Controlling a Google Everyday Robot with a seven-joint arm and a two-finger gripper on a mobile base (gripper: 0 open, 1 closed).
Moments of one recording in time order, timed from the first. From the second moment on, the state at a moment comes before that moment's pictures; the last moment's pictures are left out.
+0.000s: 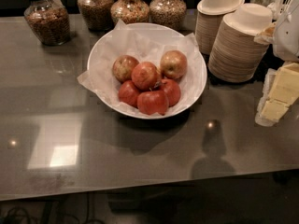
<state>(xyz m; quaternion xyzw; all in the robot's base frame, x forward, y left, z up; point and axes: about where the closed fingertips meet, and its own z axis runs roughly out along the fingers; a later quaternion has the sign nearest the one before) 0.438 -0.217 0.976 -0.60 0.78 -0.03 0.16</state>
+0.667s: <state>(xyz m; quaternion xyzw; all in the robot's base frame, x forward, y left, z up) 0.452 -0.206 0.976 -0.61 0.77 -0.04 0.18</state>
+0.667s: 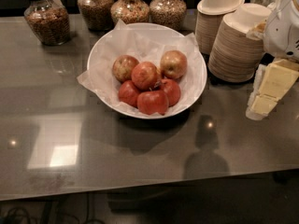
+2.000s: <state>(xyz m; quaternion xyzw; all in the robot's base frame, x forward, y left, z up) 0.506 -0.122 0.987 -0.70 0.67 -0.05 0.23</state>
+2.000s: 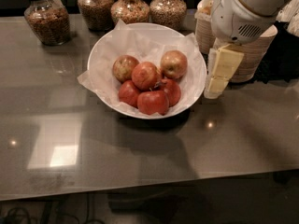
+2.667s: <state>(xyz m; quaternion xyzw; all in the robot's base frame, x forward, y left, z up) 0.523 -0.135 0.990 -0.70 0.64 -0.02 0.32</state>
